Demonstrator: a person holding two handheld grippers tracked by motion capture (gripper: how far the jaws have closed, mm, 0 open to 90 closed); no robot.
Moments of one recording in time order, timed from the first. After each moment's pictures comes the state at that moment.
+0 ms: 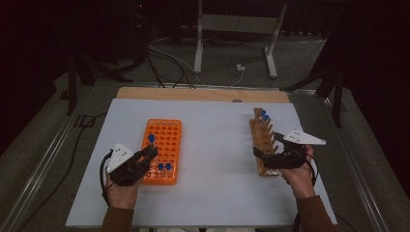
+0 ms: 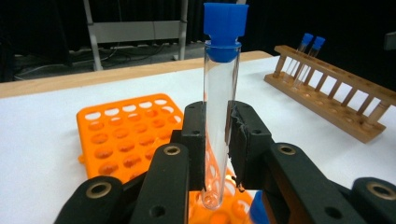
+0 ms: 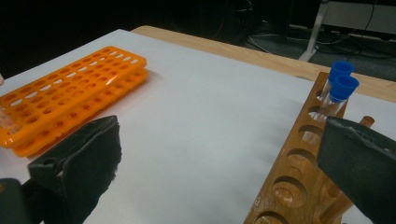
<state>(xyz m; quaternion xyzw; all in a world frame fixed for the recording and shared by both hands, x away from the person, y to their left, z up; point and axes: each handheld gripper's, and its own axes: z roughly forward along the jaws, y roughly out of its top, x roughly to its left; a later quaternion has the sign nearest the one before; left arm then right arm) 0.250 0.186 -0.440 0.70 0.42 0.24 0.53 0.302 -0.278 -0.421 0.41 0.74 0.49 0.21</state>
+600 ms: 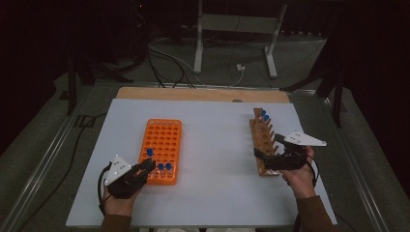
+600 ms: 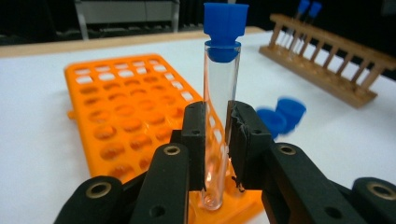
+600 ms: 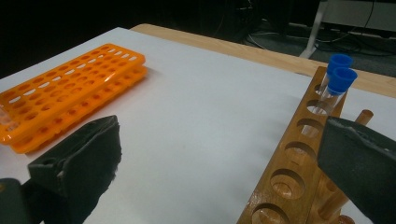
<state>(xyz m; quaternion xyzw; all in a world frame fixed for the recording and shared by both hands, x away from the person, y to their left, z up) 0.232 0.192 -0.471 0.72 0.42 0.21 0.51 0.300 -0.281 -0.425 0.41 0.74 0.49 0.20</state>
